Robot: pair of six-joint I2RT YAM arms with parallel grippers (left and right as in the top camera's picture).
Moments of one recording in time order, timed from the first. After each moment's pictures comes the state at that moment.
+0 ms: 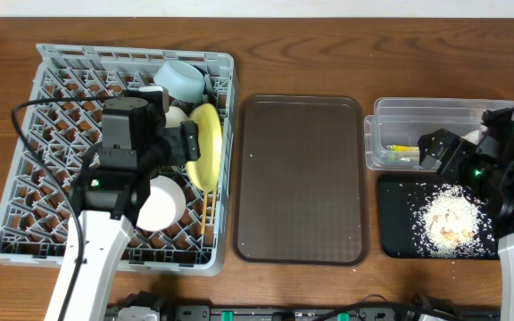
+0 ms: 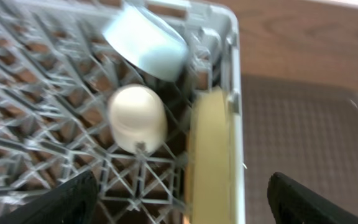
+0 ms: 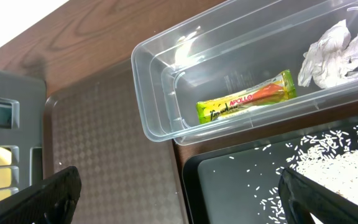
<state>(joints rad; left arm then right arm) -0.10 1.14 1.00 -0.61 0.06 -0.20 -0.26 1.08 1.05 -0.86 -0.31 0.28</state>
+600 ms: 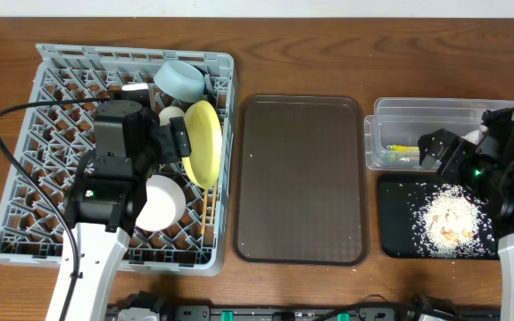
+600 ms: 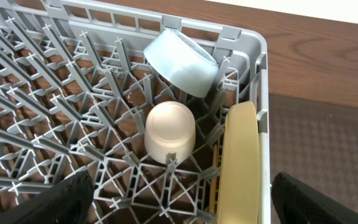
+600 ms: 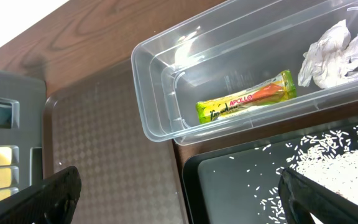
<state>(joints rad) -0.10 1.10 1.00 -0.61 -0.06 -0.20 -0.26 1.08 1.05 -0.86 -0.31 0.28</state>
